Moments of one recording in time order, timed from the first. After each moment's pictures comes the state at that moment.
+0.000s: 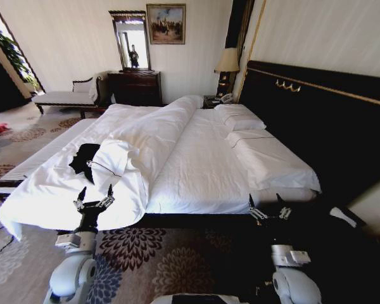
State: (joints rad) left arm 1.60 -1.33 -0.79 -2.15 -0.34 -0.11 -0.04; right arm -1.67 1.46 0.79 2.10 0.14 0.31 -0.08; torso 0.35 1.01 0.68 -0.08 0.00
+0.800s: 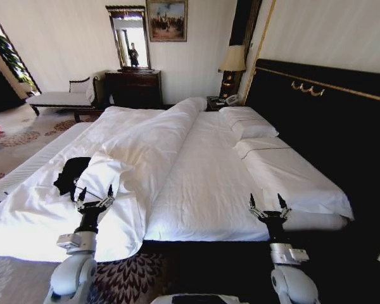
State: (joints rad) left arm 1.59 -1.34 -0.79 -2.13 -0.34 -0.11 -0.04; right arm -1.65 1.46 0.78 2.07 0.14 0.33 -0.06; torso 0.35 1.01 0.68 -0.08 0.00
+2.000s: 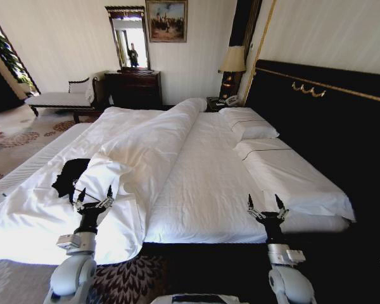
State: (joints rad) left arm 1.59 -1.33 -0.79 -2.12 -0.34 -0.12 -0.05; right arm -1.64 1.46 0.78 2.04 0.13 0.36 -0.07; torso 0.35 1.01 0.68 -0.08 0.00
